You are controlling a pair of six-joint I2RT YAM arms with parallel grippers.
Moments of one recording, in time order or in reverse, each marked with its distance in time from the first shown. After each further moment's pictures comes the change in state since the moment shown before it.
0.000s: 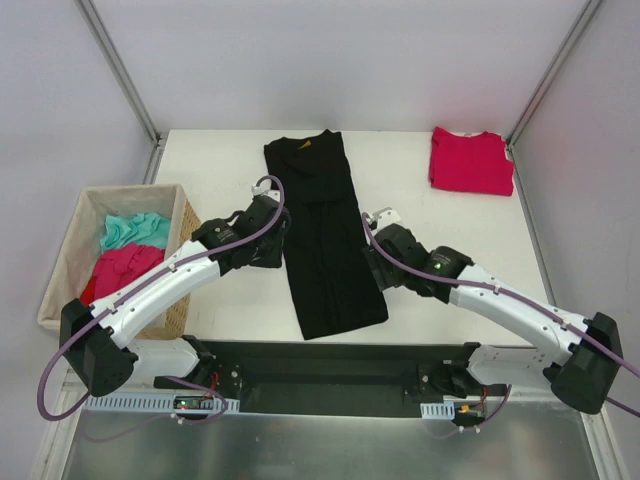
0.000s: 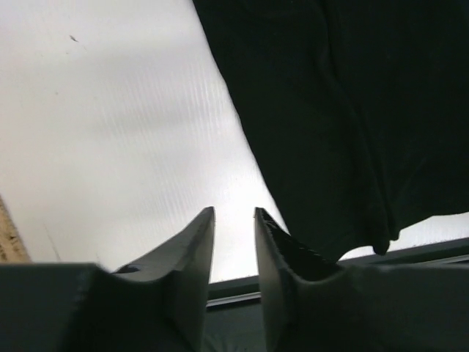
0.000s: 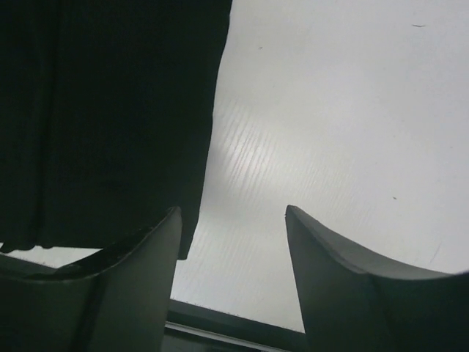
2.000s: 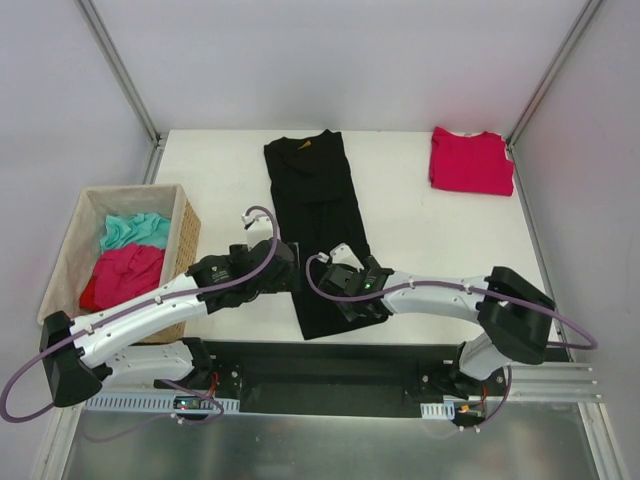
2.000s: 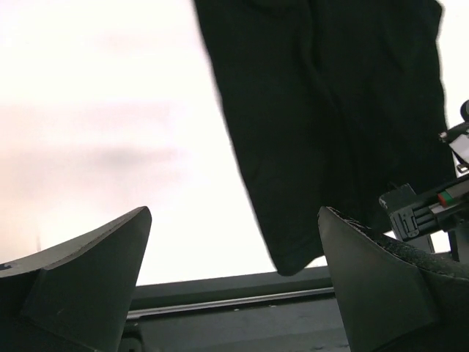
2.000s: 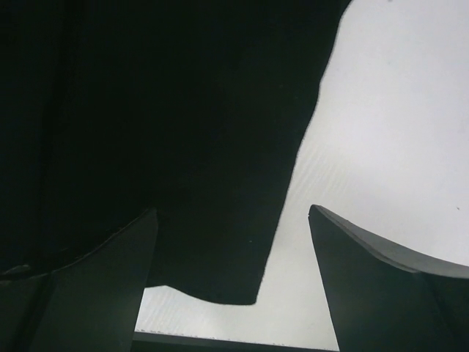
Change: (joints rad) left arm -0.262 -0.195 -0.220 0.087 -0.220 -0.313; right arm 0.269 0.364 -0.068 0.120 0.161 0.141
